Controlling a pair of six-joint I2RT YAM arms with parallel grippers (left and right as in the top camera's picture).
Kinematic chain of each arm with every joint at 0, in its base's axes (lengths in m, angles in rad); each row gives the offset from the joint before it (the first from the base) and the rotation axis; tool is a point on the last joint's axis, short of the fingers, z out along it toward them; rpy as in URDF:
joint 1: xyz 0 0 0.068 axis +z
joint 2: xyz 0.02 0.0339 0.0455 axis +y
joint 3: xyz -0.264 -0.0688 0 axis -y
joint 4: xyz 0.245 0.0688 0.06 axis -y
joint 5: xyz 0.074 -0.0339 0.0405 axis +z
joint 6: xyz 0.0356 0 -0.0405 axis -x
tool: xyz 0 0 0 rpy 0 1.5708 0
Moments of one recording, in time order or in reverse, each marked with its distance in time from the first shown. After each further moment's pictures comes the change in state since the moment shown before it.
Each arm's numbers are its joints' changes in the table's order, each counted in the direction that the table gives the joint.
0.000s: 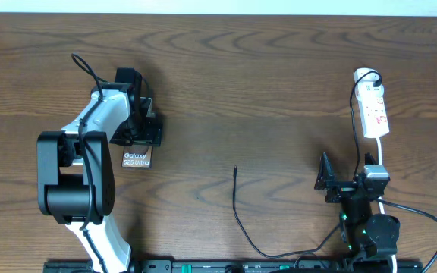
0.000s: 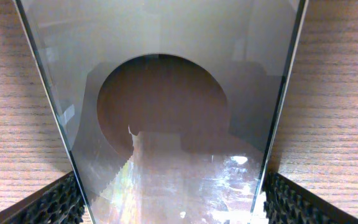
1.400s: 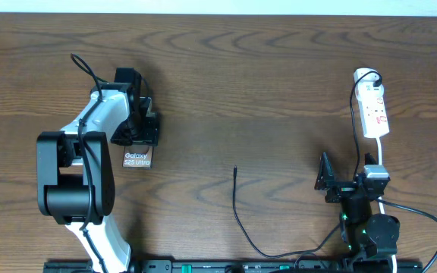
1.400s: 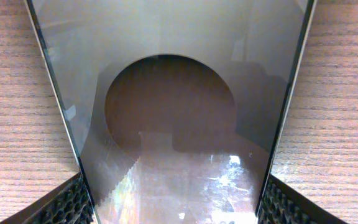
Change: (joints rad) left arm 0.001 -0.002 -0.001 0.002 -0.001 0.003; right arm 0.000 0.000 0.000 0.000 0.000 0.000
